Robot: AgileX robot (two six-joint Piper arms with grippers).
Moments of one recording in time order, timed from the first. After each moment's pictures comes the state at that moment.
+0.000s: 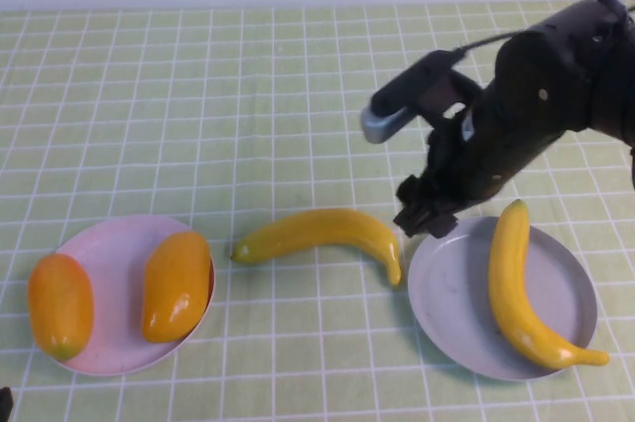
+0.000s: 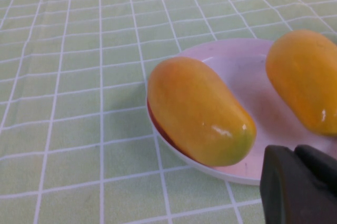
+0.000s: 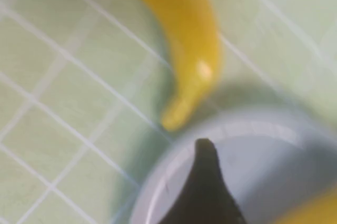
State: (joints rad) right arm 0.61 1.71 -1.40 -0.09 0.95 -0.08; left arm -0.13 -0.01 0.02 -0.04 0.38 0.11
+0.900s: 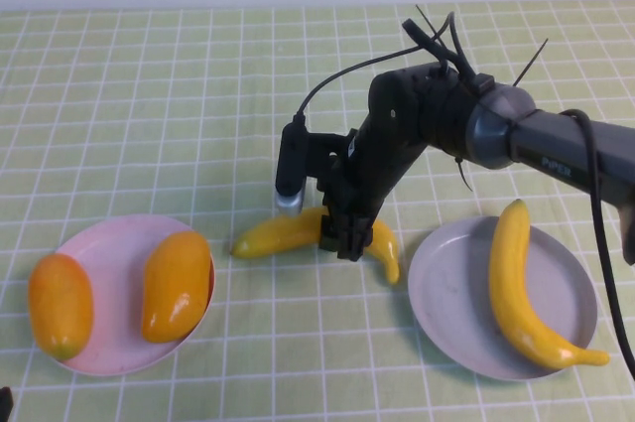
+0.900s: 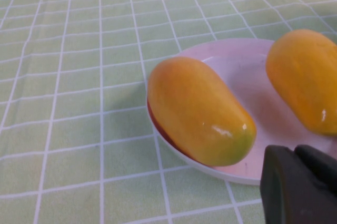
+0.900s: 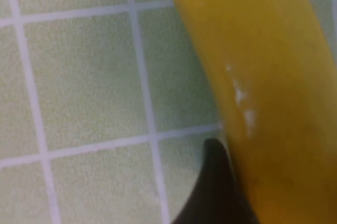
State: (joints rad) right arm 0.63 2.21 -1.78 0.19 0.87 -0.99; left arm -0.13 -0.01 0.02 -0.04 0.38 0.11
